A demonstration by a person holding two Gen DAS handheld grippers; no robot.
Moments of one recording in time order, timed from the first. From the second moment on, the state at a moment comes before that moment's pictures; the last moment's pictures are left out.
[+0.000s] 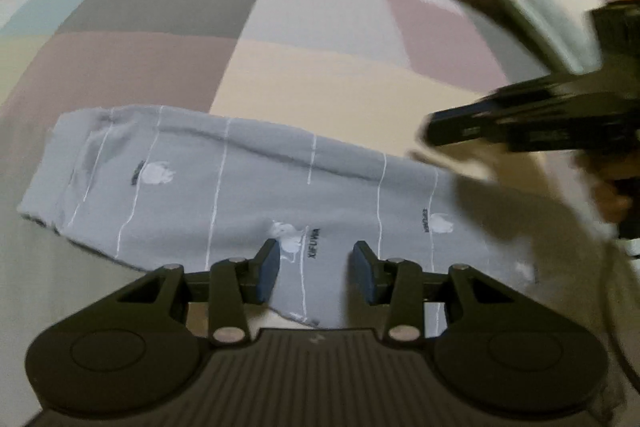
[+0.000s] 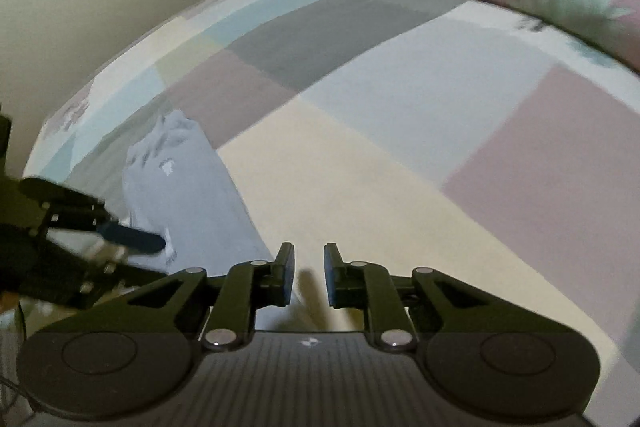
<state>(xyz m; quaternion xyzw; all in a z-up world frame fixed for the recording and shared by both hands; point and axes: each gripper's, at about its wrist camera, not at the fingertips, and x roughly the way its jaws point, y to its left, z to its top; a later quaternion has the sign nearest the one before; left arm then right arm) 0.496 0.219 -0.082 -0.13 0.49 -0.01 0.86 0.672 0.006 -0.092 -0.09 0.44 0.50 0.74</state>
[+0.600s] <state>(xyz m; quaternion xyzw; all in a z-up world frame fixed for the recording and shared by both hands) 0.480 0.248 -0.075 -0.17 0.47 -0.01 0.86 0.656 0.045 -0.092 -0.18 0.42 0.48 0.75</state>
